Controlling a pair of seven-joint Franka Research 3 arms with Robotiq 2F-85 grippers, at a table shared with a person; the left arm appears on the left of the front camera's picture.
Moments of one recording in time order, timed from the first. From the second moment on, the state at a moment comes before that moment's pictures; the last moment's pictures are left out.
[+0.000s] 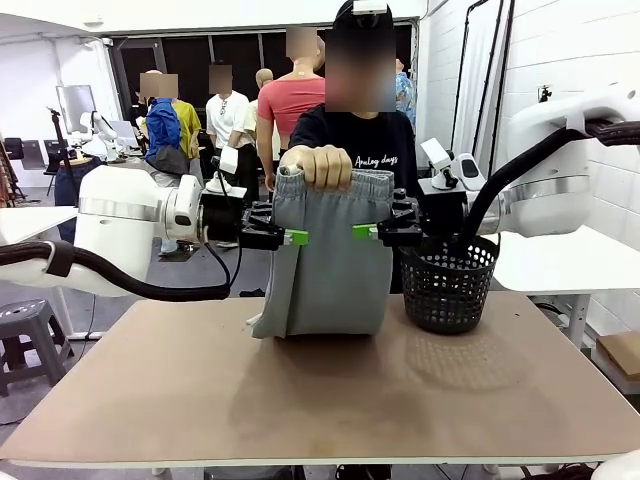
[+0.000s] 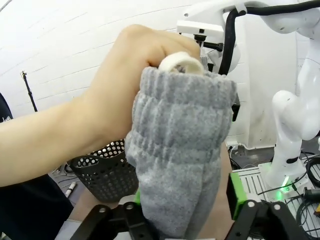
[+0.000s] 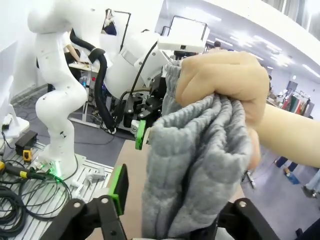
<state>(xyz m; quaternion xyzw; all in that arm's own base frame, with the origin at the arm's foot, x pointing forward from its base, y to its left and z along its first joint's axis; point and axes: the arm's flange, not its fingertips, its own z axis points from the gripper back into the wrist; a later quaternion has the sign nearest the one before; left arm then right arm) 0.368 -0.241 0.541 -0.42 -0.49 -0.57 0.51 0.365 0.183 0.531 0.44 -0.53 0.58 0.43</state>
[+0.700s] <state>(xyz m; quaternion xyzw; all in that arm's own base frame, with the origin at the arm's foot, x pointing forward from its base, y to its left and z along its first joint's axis) 0.370 -0.237 0.545 -0.45 -0.50 -0.54 0.50 0.377 0.181 0.520 0.49 -0.50 0.55 0.45</state>
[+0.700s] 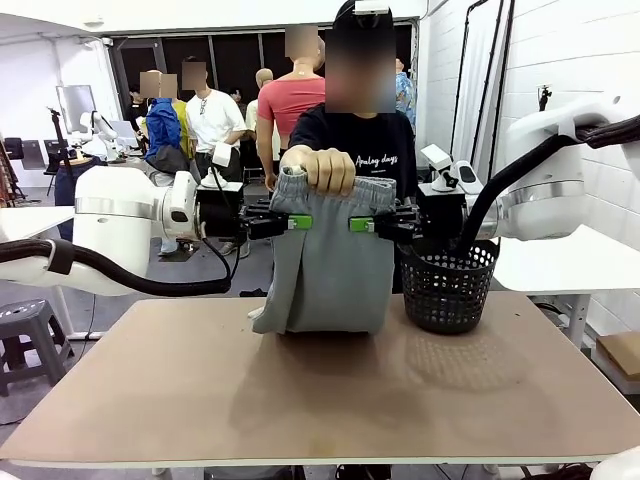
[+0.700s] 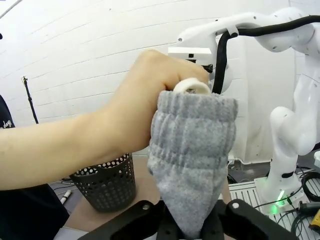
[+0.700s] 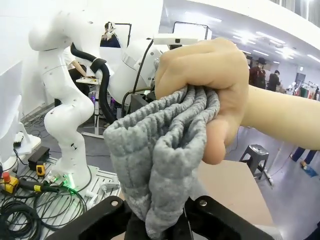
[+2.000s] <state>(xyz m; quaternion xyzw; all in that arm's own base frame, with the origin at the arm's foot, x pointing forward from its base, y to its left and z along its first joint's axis) 0.376 -0.234 0.535 -0.46 -0.50 -0.54 0.51 0.381 0.180 0.520 0.48 -0.49 0.56 0.47</state>
